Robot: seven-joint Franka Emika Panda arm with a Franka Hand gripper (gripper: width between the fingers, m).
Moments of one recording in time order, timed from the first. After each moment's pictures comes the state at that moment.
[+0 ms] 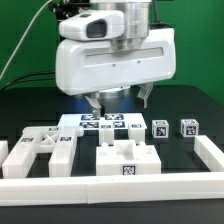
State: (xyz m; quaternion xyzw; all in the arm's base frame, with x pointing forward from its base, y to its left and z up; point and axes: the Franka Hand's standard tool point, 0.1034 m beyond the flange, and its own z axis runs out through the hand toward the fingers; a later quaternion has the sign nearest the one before) arm 0.566 -0.004 0.093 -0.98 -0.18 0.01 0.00
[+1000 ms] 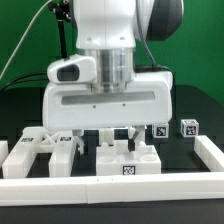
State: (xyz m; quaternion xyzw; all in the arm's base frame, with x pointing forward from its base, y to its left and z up) arm 0.581 -0.026 0.026 -1.00 -0.04 -0.01 0.00
